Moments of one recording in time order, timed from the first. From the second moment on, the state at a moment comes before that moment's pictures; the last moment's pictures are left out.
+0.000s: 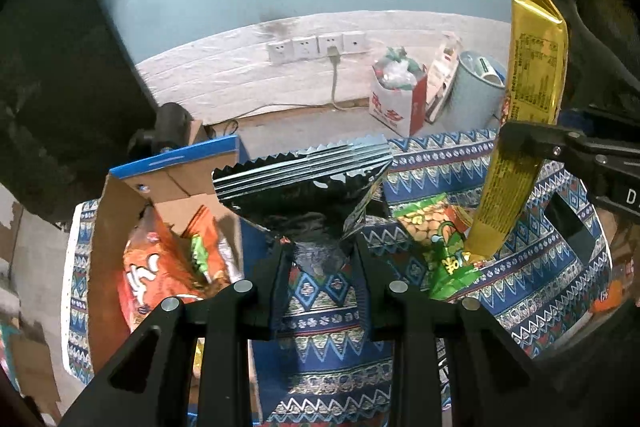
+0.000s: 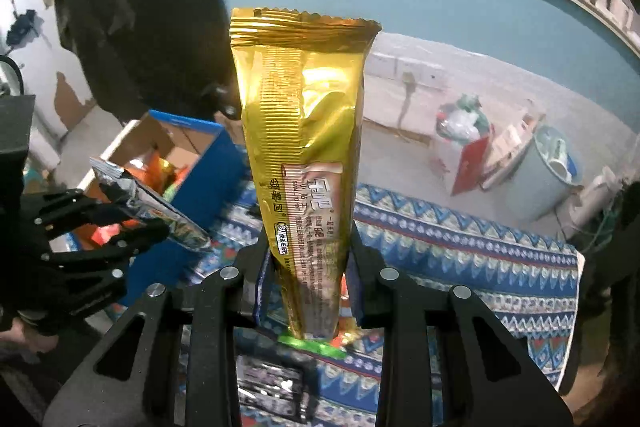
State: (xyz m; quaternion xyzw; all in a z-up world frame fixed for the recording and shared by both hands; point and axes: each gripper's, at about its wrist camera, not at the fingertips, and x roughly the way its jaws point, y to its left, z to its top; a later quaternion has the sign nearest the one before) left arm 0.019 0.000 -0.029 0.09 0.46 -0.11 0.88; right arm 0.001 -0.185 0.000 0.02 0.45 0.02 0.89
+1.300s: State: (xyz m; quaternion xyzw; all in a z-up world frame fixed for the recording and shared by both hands) left arm 0.010 0.200 -0.033 -0.01 0.45 0.02 0.89; right arm 0.098 -0.003 -0.009 0.01 0.46 0.17 0.87
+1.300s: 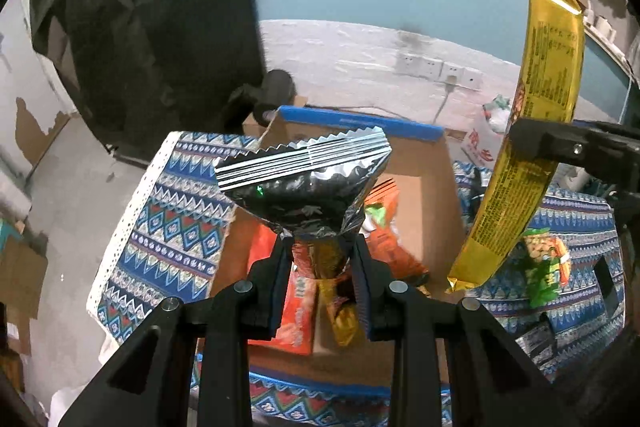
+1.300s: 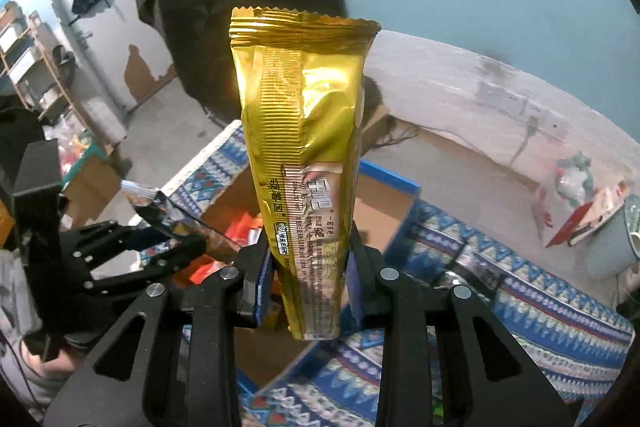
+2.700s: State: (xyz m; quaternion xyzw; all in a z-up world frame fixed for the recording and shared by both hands) left arm 0.032 0.206 -0.075 0.02 0.50 0.06 0.86; right arm 0.136 0.018 -0.098 0.00 0.56 0.10 0.82
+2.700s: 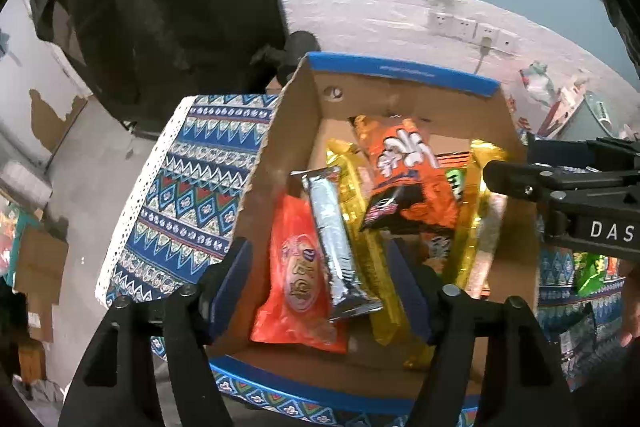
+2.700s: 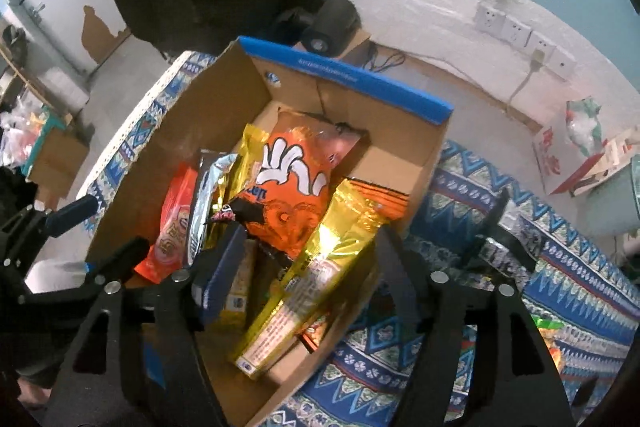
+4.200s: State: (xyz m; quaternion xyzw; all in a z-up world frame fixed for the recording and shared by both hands) left arm 0.027 0.014 -0.071 0.11 0.50 -0.10 0.85; right arm 0.031 -0.192 -0.082 0.04 0.57 -0.04 0.82
